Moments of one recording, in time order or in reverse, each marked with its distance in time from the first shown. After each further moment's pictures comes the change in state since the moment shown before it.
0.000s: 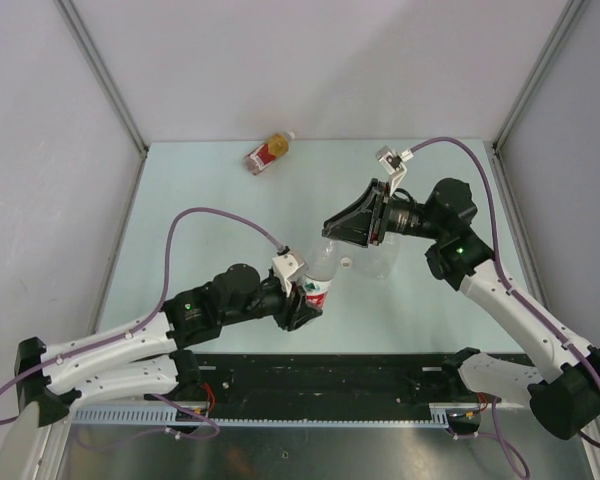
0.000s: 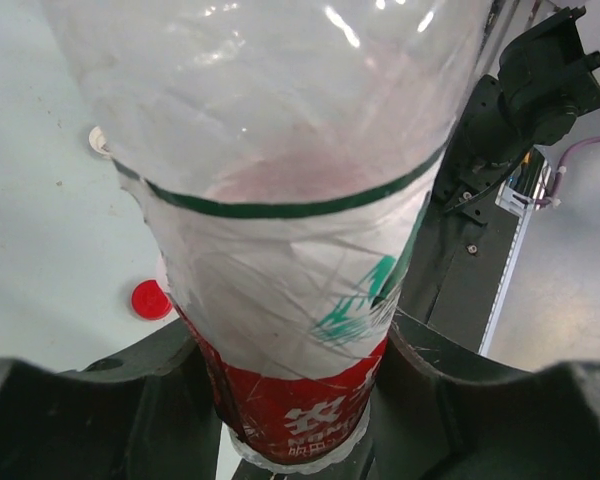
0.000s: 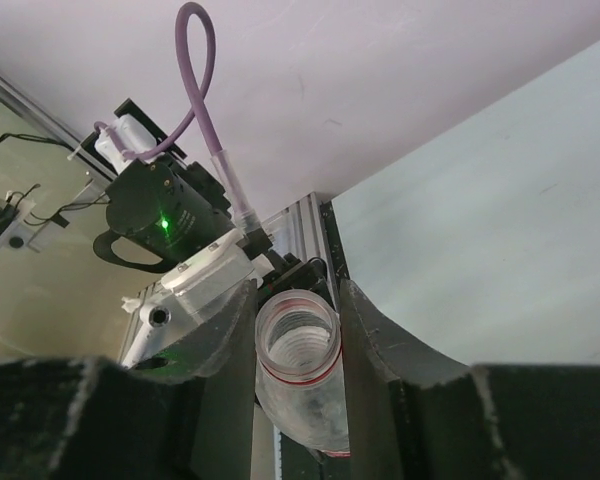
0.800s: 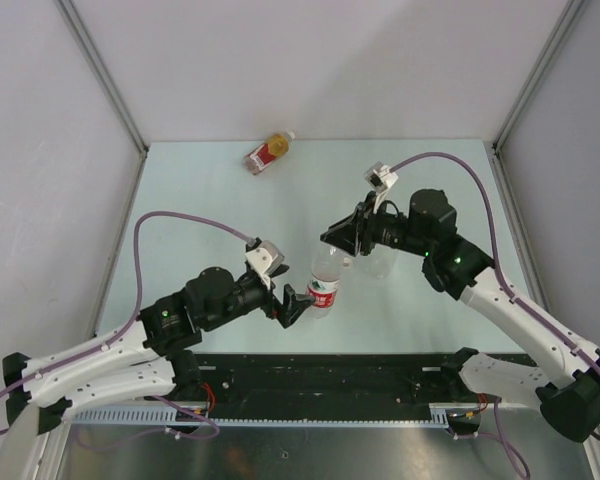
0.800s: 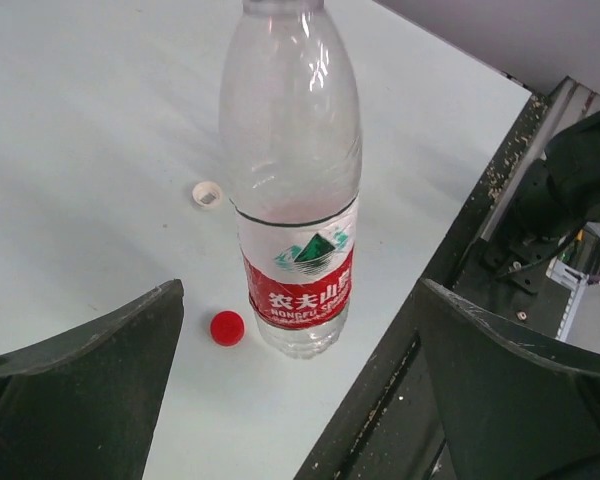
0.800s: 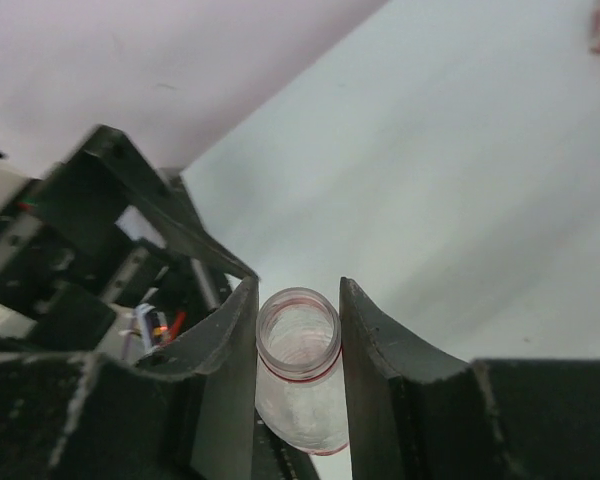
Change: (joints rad) left arm 0.000 -0.131 0.000 0.002 -0.184 0.050; right arm 0.093 -0.037 0.004 -0.317 0.349 -0.304
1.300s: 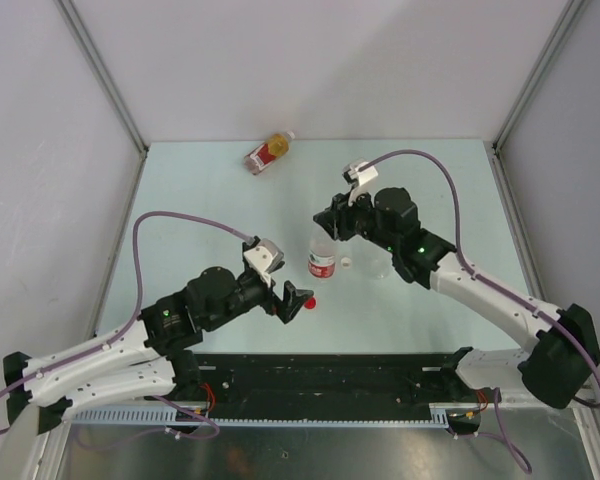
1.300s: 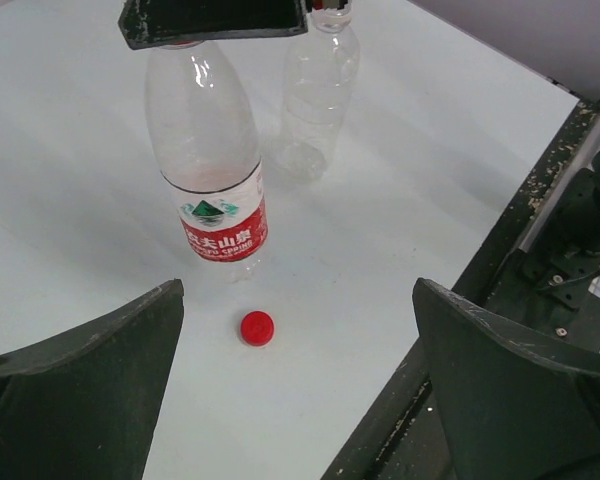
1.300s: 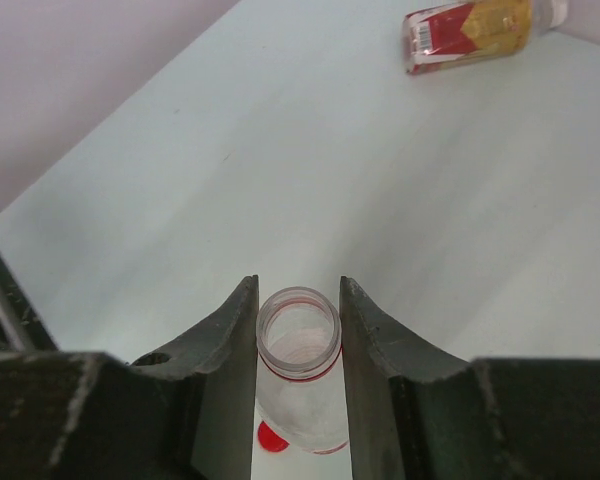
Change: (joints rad) left arm 0.000 -0.005 0.000 0.000 -0.073 0.024; right arm 0.089 0.179 0.000 0.103 0.414 -0.164
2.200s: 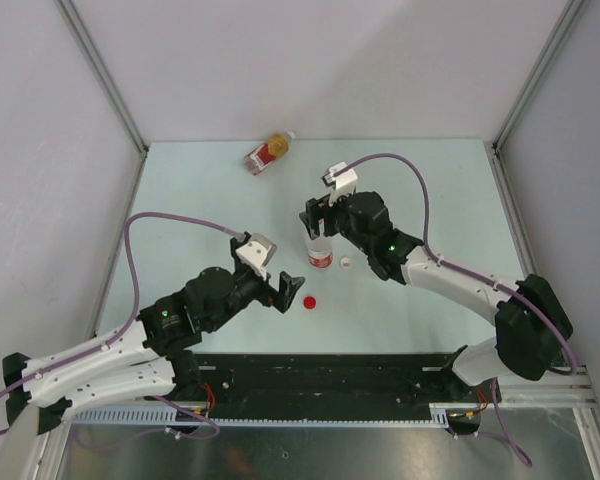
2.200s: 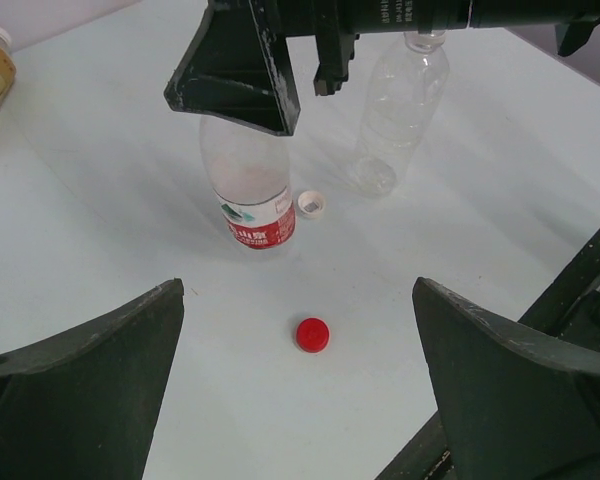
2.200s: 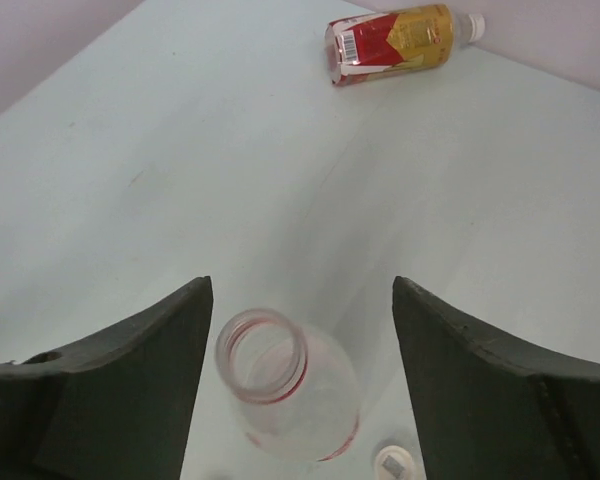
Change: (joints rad) left arm 0.000 -0.004 0.000 -0.001 -0.180 0.027; right arm 0.060 0.210 0.001 0.211 0.243 -0.103
